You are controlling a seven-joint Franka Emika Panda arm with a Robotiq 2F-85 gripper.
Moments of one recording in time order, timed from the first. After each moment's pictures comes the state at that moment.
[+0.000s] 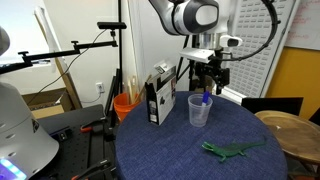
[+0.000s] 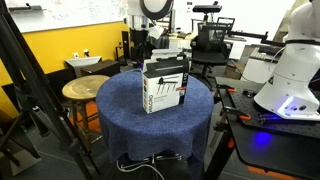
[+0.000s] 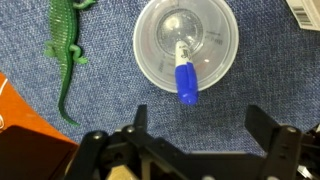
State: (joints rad) arm -0.04 0.46 0.00 -1.95 -0.08 2.47 -0.06
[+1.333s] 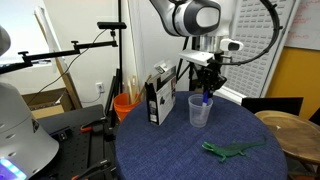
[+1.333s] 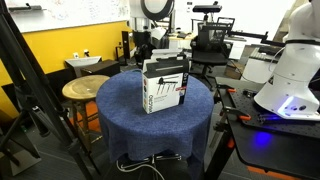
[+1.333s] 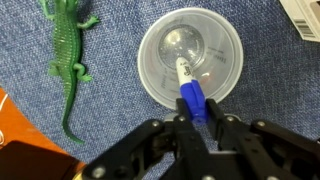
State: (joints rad) arm -0.06 0.46 0.00 -1.96 -0.06 2.43 -0.06
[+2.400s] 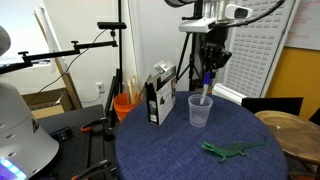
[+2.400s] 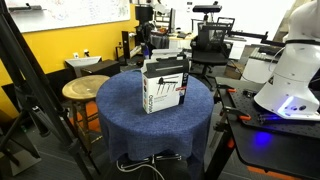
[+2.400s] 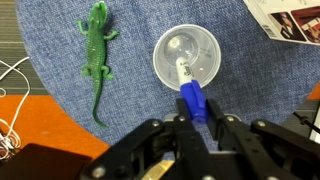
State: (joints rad) arm -0.06 0.29 -0.02 -1.95 -0.02 2.25 -0.05
